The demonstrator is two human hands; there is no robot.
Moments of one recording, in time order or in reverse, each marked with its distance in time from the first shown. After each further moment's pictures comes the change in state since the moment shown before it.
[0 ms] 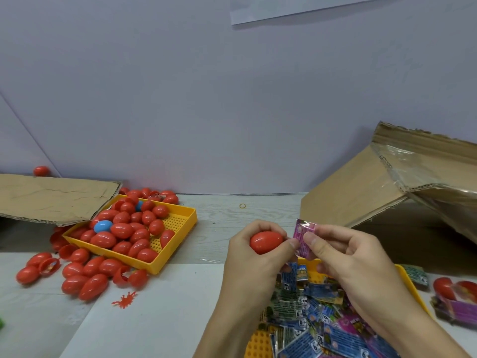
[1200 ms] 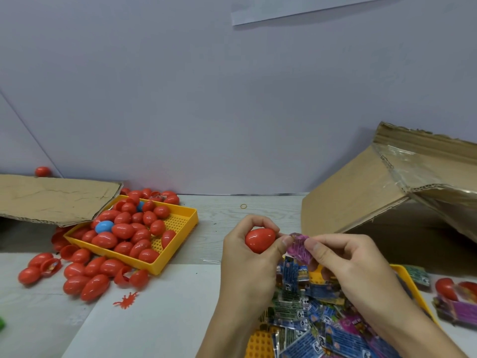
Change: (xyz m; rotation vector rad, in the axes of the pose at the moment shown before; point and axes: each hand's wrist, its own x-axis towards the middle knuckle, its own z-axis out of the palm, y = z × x) left_hand 0.000 0.001 0.000 0.096 0.120 0.083; right_hand -0.008 -0.014 0.004 -0.177 -0.074 -0.031
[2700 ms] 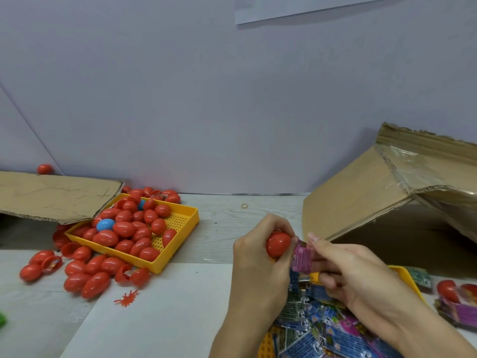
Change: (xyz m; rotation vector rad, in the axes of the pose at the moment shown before) left_hand 0.001 -0.011 0.005 0.300 -0.015 0.447; right_hand 0.008 0.011 -0.002 0.295 -0.094 0.439
